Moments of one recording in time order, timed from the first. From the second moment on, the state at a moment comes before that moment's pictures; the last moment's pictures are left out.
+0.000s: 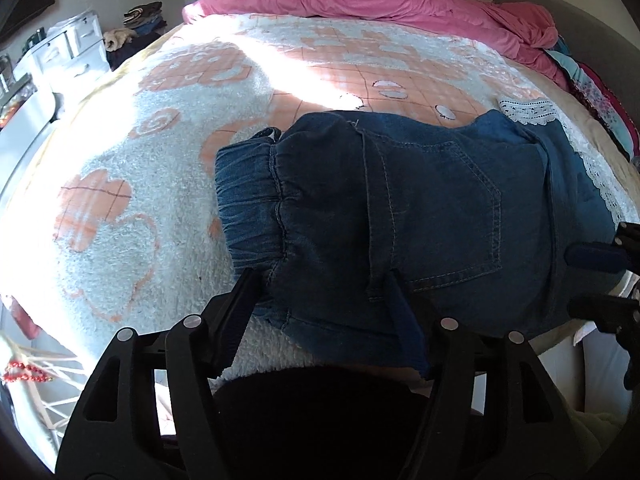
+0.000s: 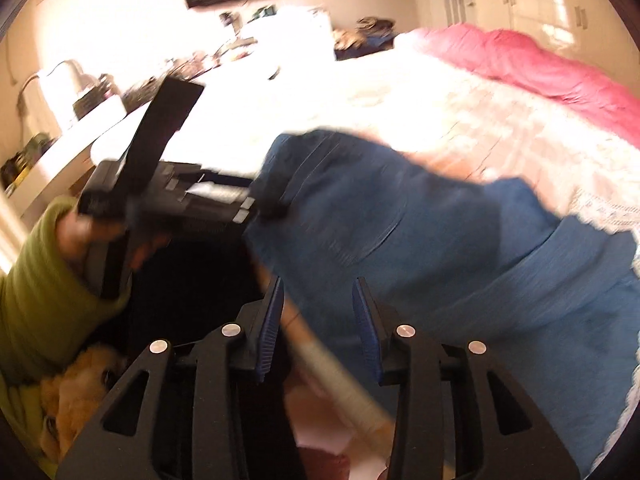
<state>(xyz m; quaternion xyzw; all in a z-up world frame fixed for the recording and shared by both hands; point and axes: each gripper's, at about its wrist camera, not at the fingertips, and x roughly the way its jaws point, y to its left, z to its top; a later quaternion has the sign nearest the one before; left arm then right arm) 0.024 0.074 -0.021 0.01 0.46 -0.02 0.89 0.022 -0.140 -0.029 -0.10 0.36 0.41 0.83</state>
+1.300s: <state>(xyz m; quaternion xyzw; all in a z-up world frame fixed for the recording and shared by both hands) 0.000 0.001 0.030 -0.01 0.40 -0.12 0.91 0.083 -0.267 0.005 -0.03 0.37 0.23 0.90</state>
